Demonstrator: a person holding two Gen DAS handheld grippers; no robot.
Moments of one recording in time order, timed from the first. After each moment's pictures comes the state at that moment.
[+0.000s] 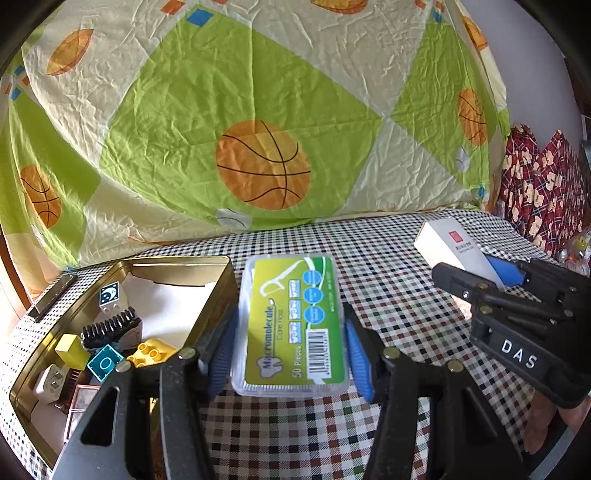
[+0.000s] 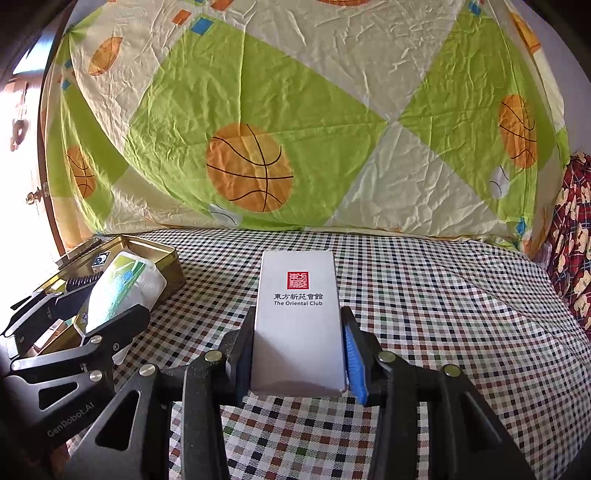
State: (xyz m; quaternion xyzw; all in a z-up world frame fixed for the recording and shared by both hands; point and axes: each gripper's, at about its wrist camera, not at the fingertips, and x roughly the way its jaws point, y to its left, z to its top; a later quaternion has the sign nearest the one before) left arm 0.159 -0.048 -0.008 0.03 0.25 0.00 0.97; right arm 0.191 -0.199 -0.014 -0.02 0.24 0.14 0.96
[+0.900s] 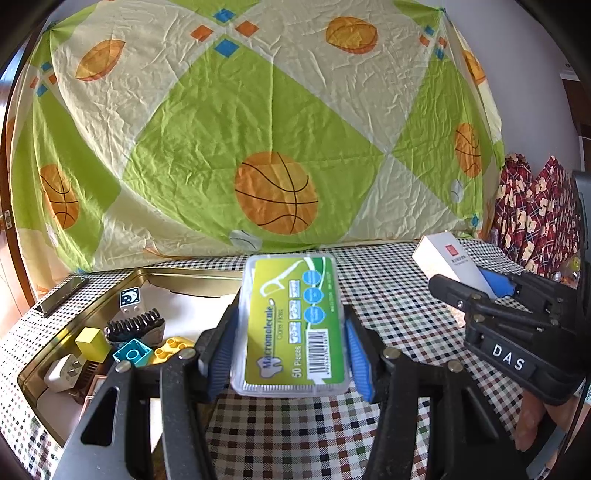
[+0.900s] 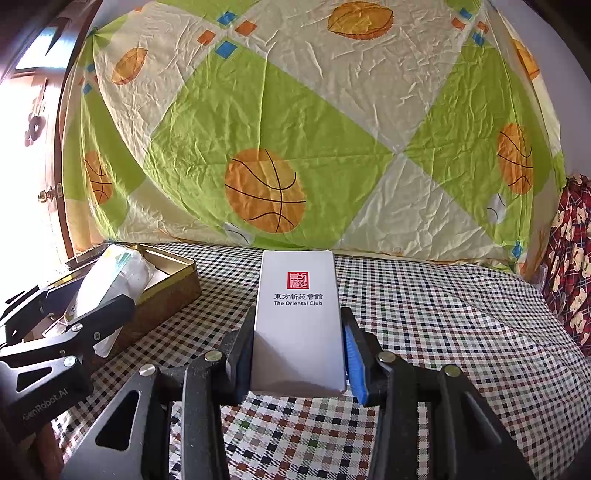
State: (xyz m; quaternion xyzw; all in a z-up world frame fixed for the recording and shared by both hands) left arm 0.120 -0.033 0.000 0.01 0.19 0.00 0.98; right arm 0.163 -0.194 -0.006 -0.03 0.20 0.16 0.97
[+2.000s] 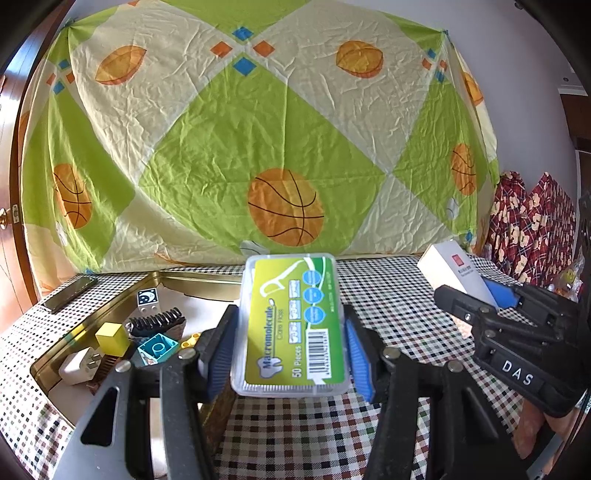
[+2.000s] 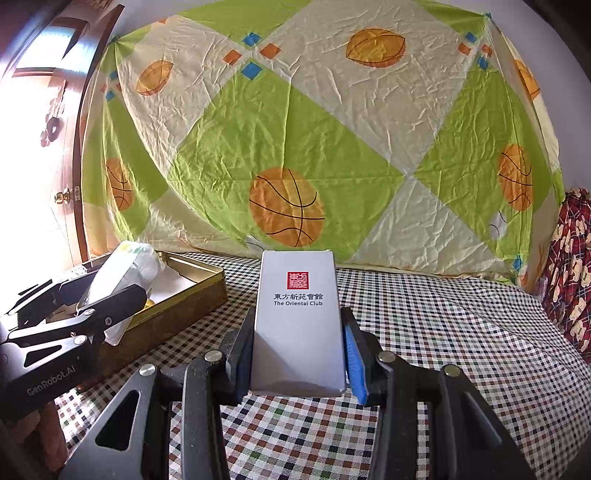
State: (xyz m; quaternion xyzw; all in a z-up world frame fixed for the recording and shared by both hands) left arm 0.088 -0.011 0.005 -0.01 0.16 0.00 0.99; right arm 0.124 -0.179 -0.001 -0.04 0.16 0.17 0.97
